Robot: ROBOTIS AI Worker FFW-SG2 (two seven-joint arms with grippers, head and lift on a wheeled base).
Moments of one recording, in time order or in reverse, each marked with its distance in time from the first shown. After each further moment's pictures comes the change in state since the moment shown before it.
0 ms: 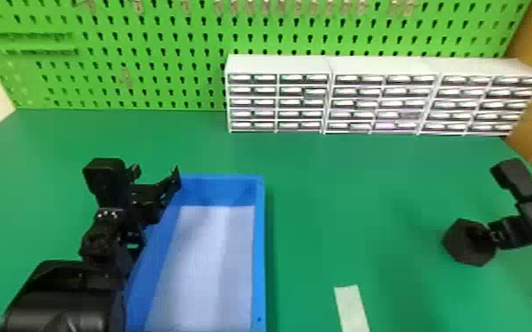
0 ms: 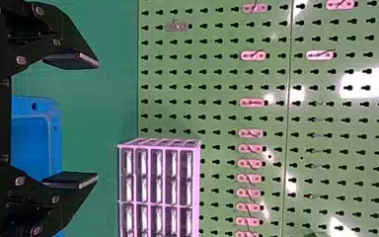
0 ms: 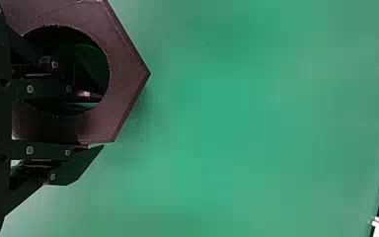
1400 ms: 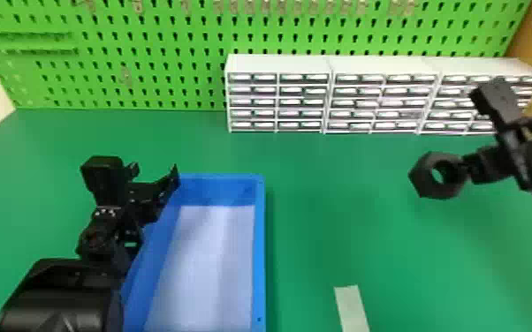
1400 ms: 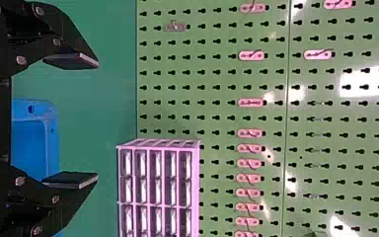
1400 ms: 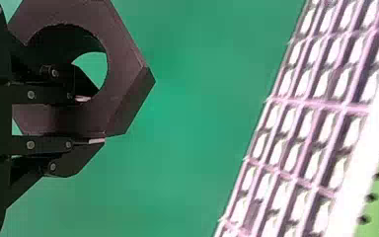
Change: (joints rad) left arm 0.000 0.007 0.002 -0.012 0.000 0.010 -0.002; right arm -0.020 0.043 0.079 -0.568 0.058 0.304 0.023
